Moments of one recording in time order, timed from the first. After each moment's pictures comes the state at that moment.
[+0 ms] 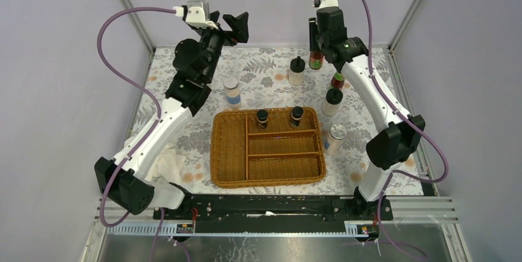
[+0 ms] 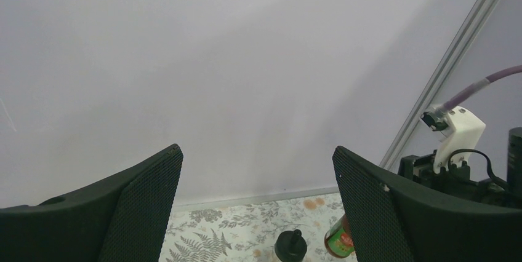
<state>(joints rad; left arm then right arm) -0.48 1.37 1.38 0.34 -0.22 -0.20 0.40 1.79 1.92 -0.61 0.36 0.08</state>
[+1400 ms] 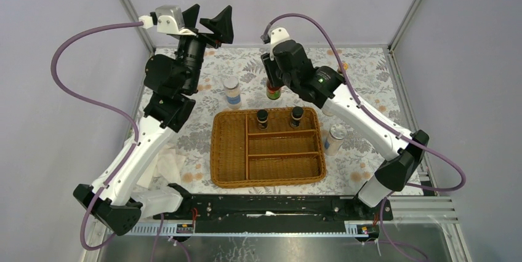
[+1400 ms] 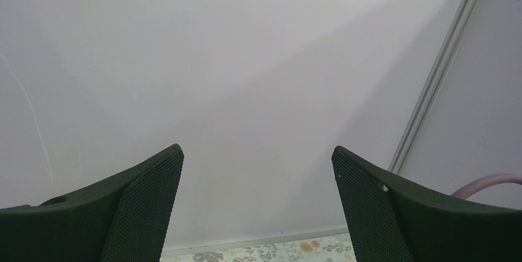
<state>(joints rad) -0.53 1.18 1.38 0.34 -0.28 -0.11 0.81 1.62 1.75 -0.65 0.36 0.11</state>
